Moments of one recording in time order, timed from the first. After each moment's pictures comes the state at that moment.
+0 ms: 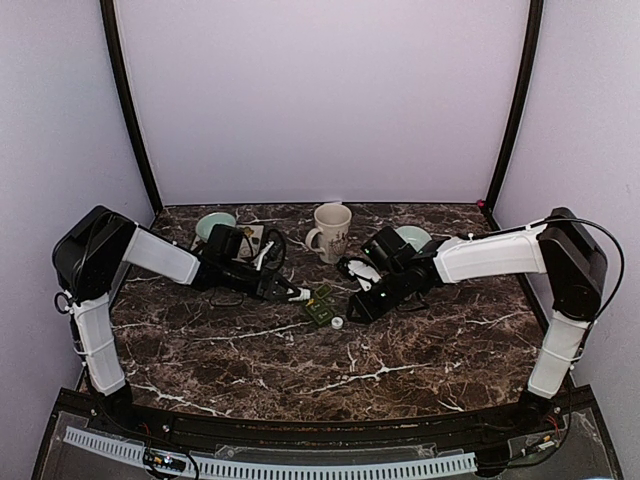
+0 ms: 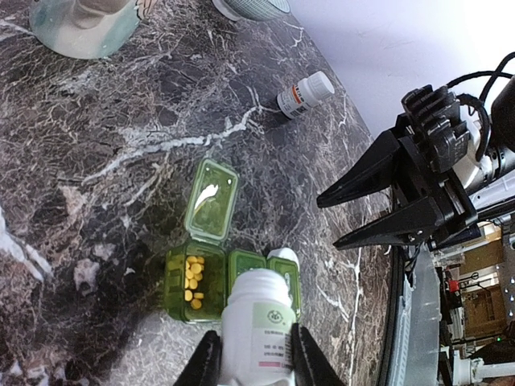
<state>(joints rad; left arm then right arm) -0.50 1.93 0.97 0.25 0.86 -0.33 0.83 1.80 1.12 -0.36 -0.18 0.13</state>
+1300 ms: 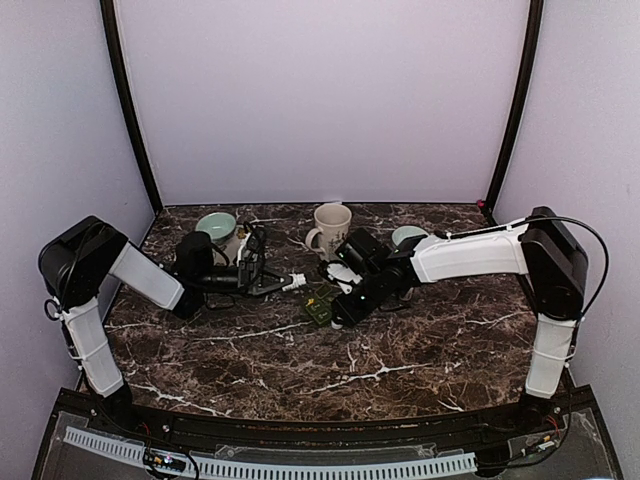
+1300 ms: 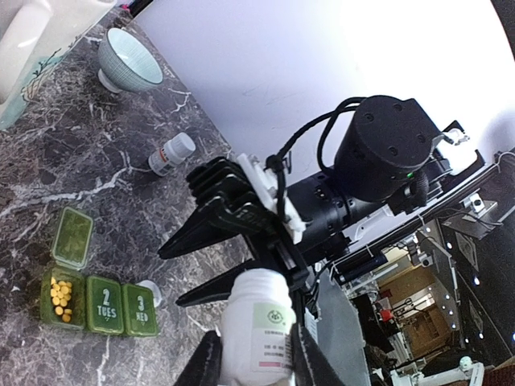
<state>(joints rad) -0.49 1.84 0.69 1.00 1.01 -0.82 0.91 1.90 1.28 -0.46 -0.06 0.12</state>
